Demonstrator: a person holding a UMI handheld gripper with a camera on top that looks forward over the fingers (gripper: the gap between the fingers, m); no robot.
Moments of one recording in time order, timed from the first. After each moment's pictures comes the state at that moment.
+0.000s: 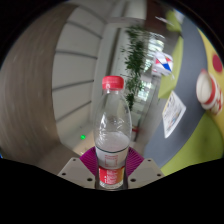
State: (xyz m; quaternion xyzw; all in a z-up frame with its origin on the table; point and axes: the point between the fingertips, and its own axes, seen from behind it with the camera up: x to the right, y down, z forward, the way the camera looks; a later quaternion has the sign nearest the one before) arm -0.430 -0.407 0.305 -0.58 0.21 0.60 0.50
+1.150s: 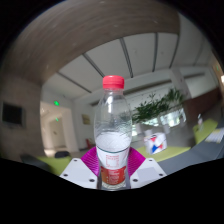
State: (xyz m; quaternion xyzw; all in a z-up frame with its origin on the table) arm -0.228 -0.370 0.364 -0.63 -0.03 0.21 0.75
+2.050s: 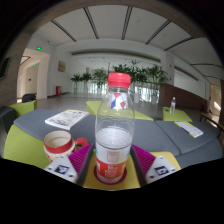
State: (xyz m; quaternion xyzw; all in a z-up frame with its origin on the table) arm -0.070 -0.327 0.108 -0.80 -0.05 -0.02 0.60
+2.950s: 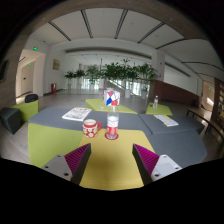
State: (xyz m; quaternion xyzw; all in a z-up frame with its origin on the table) arm -0.094 -0.661 0.223 -0.82 -0.01 -0.05 0.57
